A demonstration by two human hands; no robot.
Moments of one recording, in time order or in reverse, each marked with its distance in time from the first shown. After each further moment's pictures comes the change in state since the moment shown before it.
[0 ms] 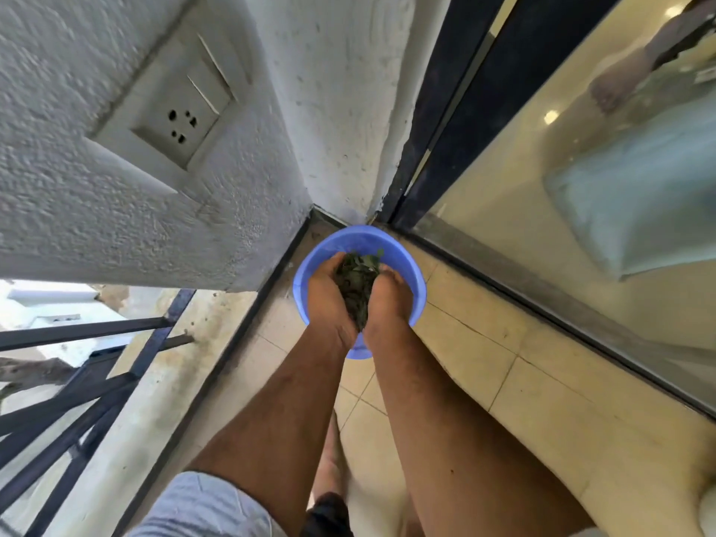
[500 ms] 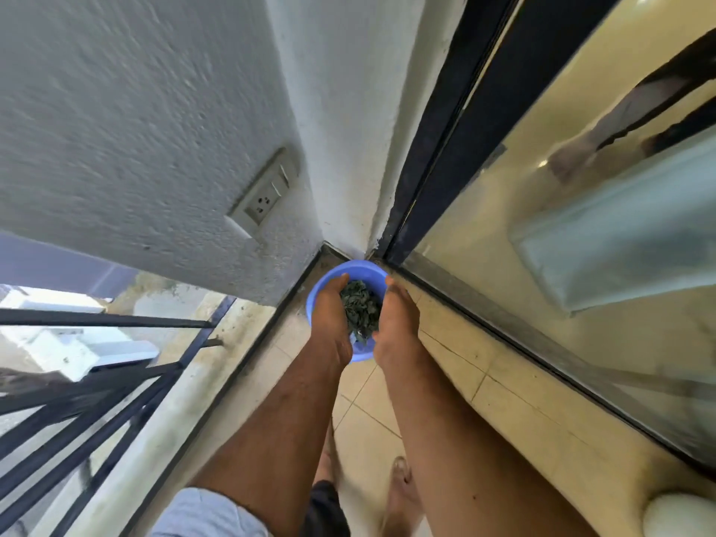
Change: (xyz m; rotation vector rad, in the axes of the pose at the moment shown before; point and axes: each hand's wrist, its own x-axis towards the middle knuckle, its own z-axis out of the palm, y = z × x) left_hand -0.154 0.032 0.027 0.192 -0.002 0.026; right_hand -0.150 -0.086 -0.068 0.116 -0.115 0.045
